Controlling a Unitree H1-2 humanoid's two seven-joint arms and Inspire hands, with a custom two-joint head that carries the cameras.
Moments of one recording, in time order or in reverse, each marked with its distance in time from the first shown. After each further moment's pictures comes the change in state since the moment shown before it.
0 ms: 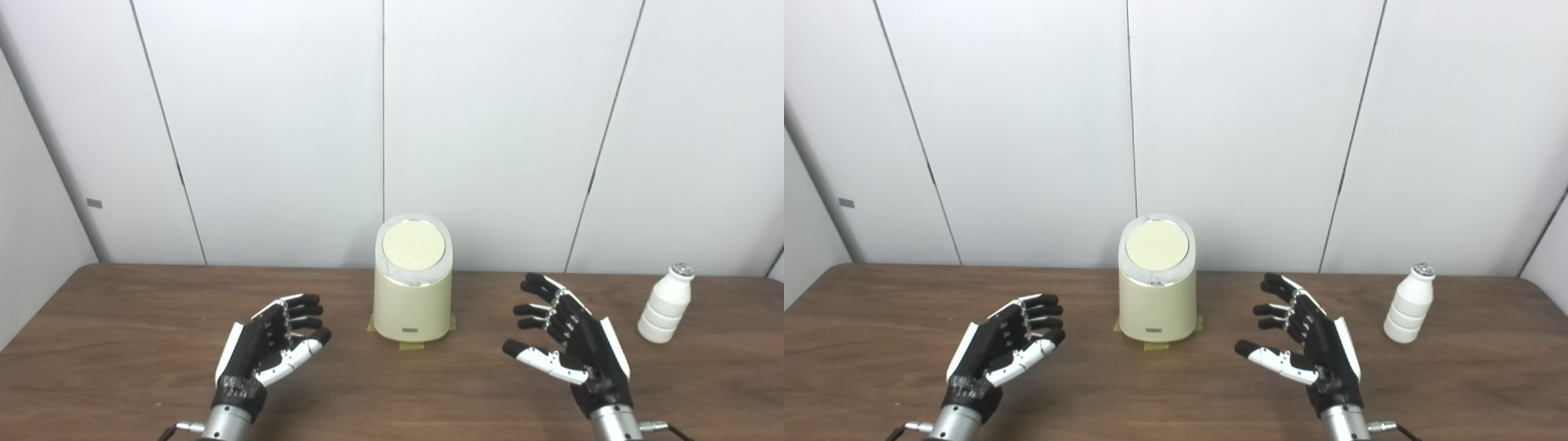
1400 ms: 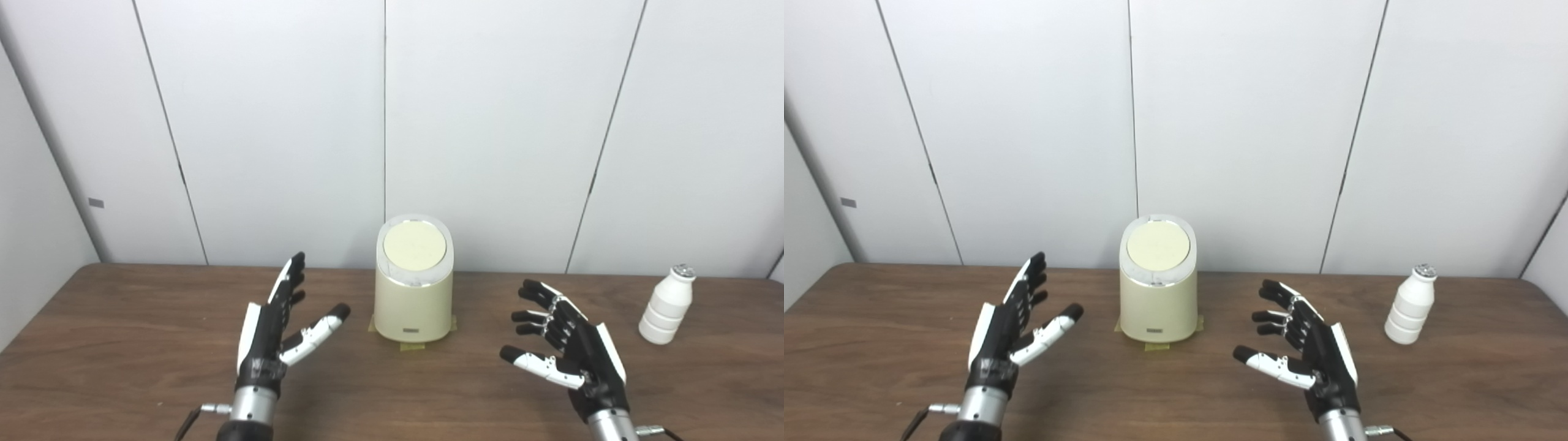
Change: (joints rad) left arm -0.128 -0.067 -0.038 0.009 0.244 -0.019 0.156; right arm -0.002 0.003 0.001 0.039 -0.001 -0.006 -0.001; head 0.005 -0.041
